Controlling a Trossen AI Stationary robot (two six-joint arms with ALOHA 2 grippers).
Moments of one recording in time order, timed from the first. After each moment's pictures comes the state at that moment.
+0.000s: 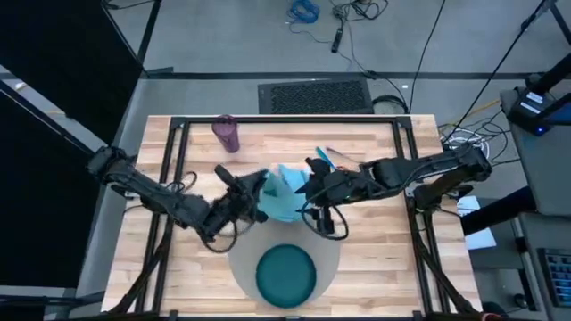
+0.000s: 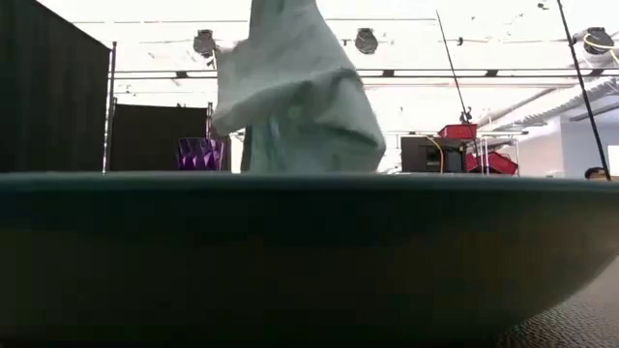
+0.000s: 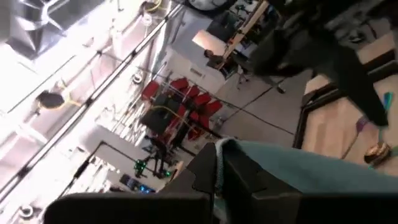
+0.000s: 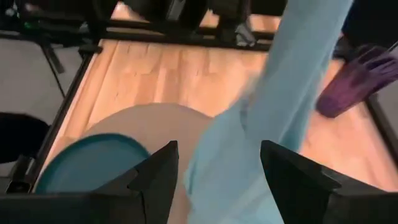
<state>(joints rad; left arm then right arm) -0.45 1.40 1.13 0.61 -1.18 1.17 0.25 1.50 1.55 -0.67 0.22 0.07</state>
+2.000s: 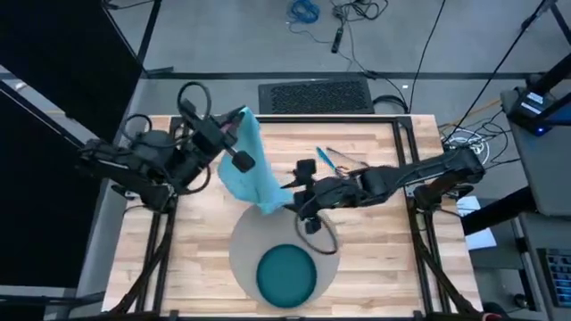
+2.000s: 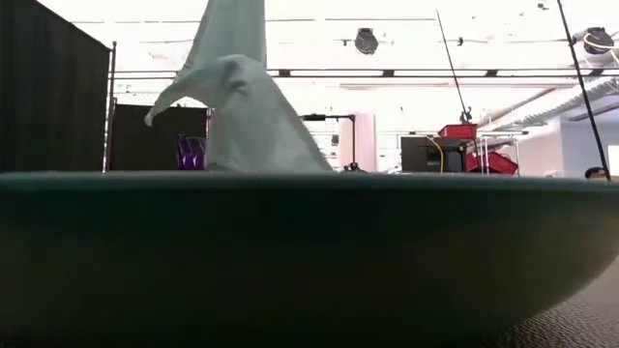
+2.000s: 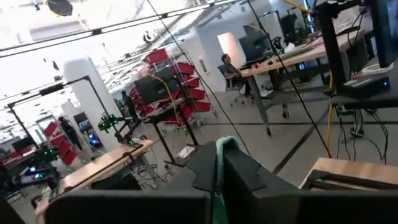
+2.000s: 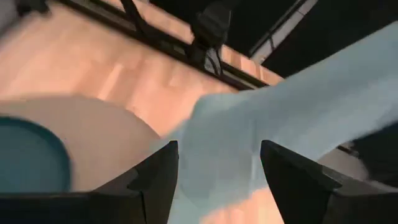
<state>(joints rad) -0.27 1.31 1.56 0.08 -1.11 0.69 0.26 1.62 1.52 -0.46 0.40 -0.36</state>
